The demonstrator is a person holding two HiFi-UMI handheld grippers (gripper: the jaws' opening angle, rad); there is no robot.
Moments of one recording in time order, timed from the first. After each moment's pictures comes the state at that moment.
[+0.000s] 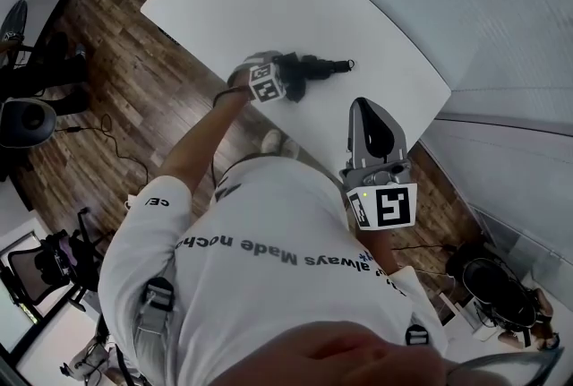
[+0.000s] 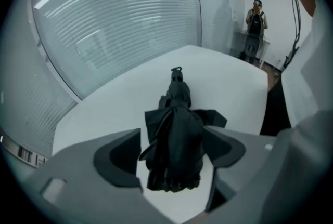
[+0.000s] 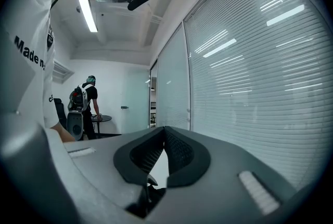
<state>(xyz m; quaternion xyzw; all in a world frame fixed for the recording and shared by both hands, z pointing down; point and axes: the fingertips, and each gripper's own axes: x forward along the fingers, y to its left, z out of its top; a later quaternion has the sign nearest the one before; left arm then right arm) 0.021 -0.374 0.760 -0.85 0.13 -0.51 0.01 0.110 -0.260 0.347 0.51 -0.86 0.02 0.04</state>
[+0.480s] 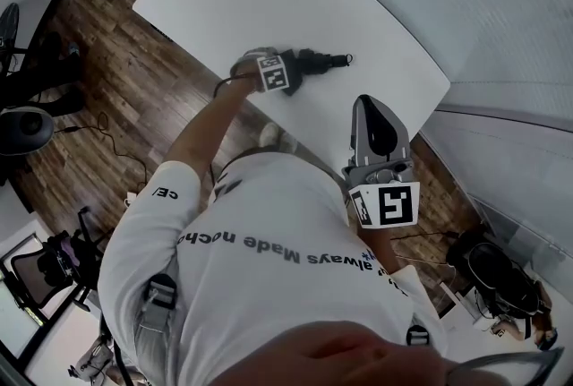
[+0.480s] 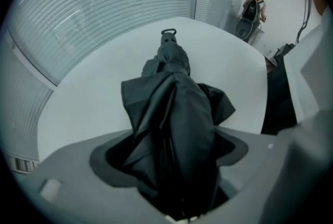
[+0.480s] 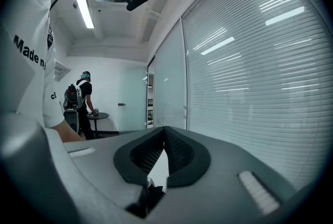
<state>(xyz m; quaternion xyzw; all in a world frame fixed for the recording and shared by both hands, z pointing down) 0.013 -0.371 0.835 -0.79 0.05 -0.61 -0.03 0.118 -0.269 0.359 0.52 -0.85 0.04 0.06</state>
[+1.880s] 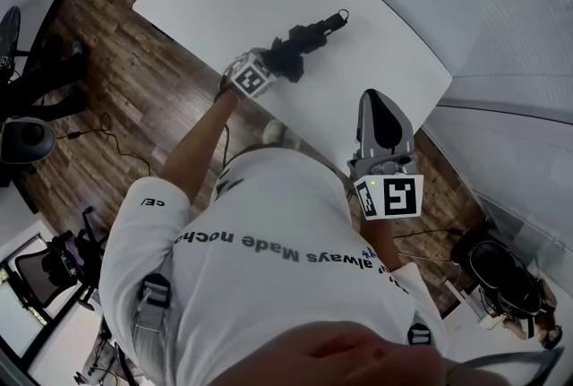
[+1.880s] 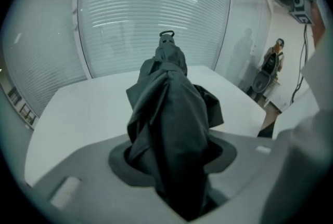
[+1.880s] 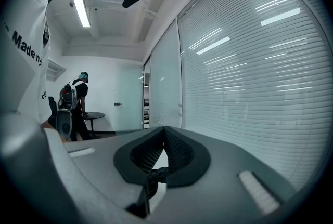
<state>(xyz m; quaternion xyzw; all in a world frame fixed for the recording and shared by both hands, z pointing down) 0.017 -0.373 0.732 -0.88 0.20 -0.42 -0.14 0.145 -0.269 0.371 0.54 -0.84 0.04 0.06</state>
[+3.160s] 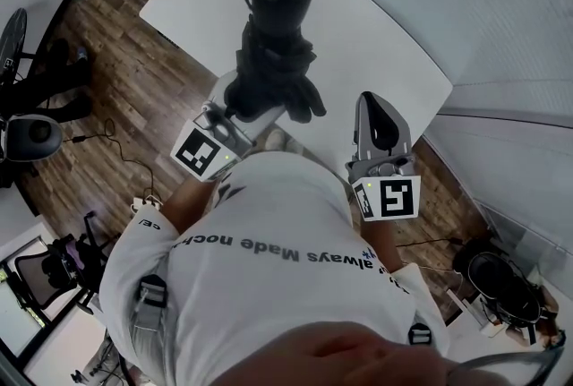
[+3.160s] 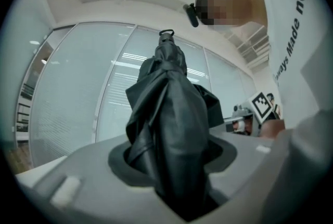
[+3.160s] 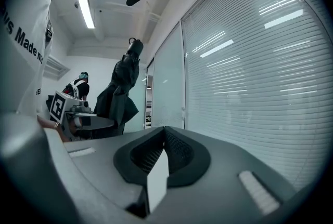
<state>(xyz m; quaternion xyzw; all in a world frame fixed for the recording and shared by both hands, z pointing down) 0.011 -0.297 0.356 -0.96 0.27 0.07 -0.01 0.132 -0.280 0.360 0.53 -0.85 0.02 0.05</state>
